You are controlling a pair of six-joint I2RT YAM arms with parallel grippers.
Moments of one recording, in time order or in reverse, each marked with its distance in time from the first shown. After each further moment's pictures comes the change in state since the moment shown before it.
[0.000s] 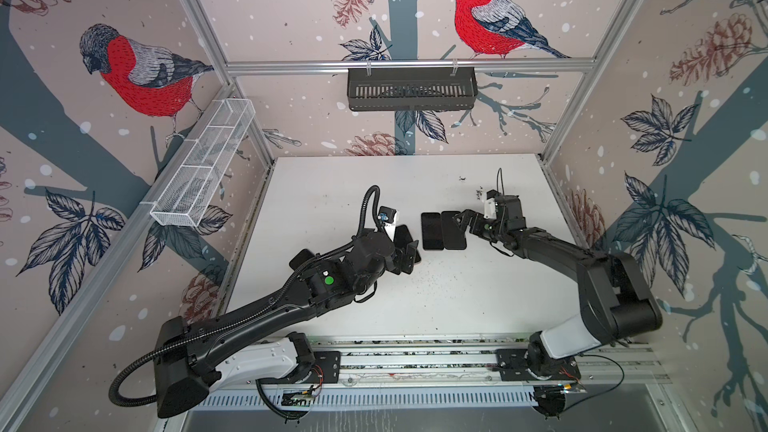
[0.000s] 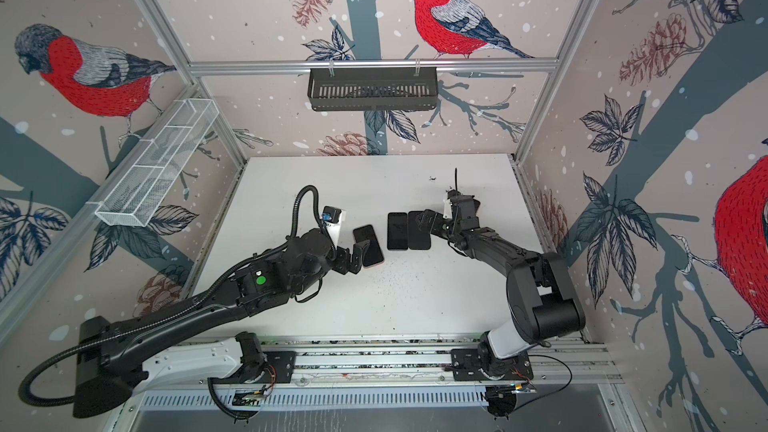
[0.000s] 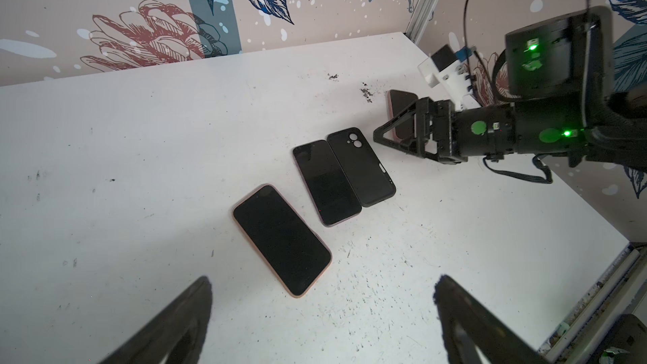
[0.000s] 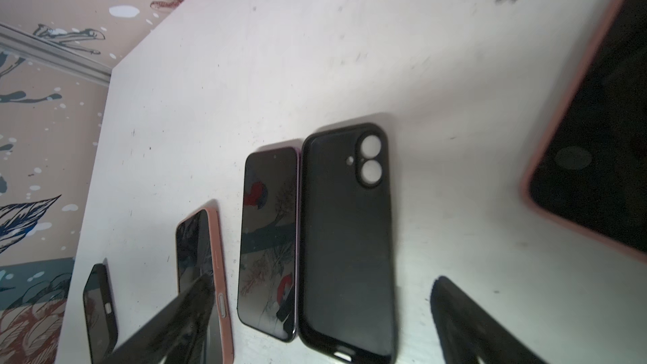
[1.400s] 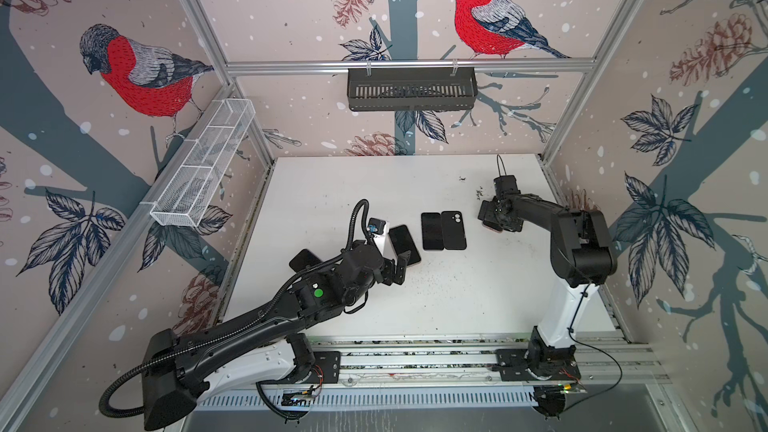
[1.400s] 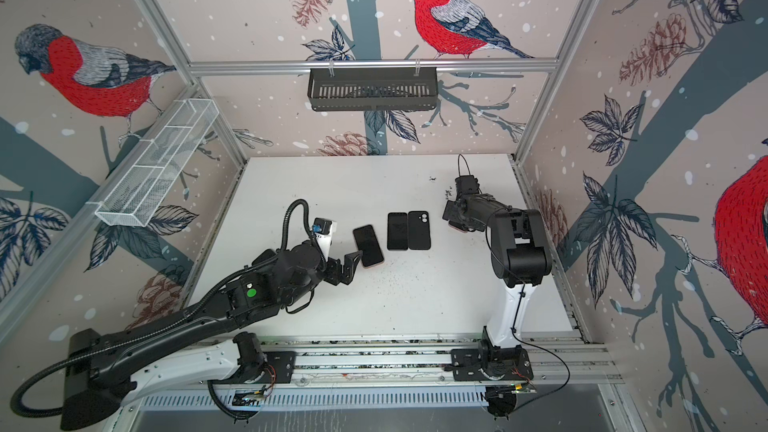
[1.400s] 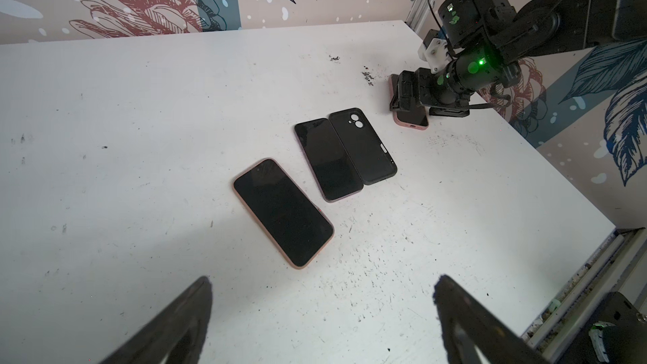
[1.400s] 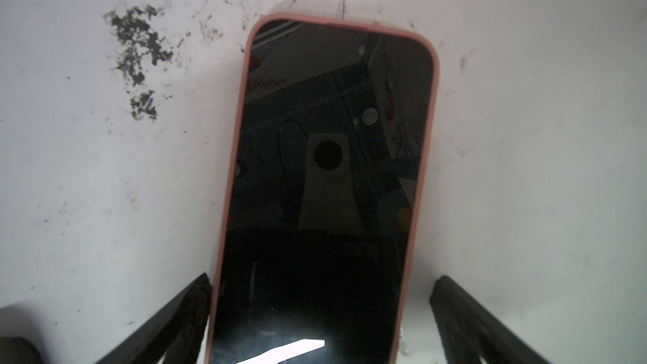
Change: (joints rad) left arm 0.000 -0.097 -0.135 0.030 0.032 -0.041; right arm -0.121 0.454 0.448 -0.395 0.440 -0.106
